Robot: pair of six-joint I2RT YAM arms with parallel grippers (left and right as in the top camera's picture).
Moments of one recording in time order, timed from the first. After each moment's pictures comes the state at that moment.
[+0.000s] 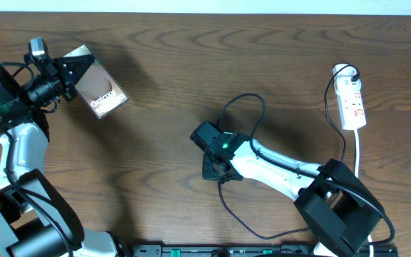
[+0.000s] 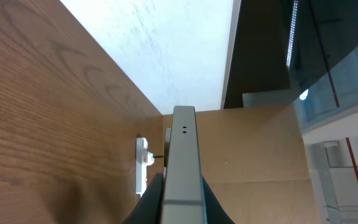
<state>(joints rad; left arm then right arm) 0.50 1.66 1.04 0.39 1.36 -1.19 0.84 1.84 1.09 -0.69 -0.06 0.93</state>
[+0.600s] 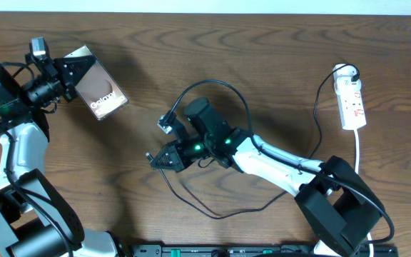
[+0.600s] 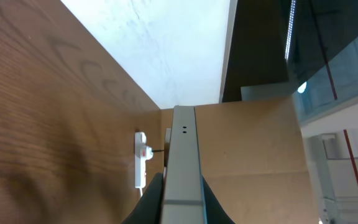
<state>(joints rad) 0.50 1.66 1.04 0.39 1.39 -1.18 0.80 1.85 1.10 0.01 -0.89 0.54</state>
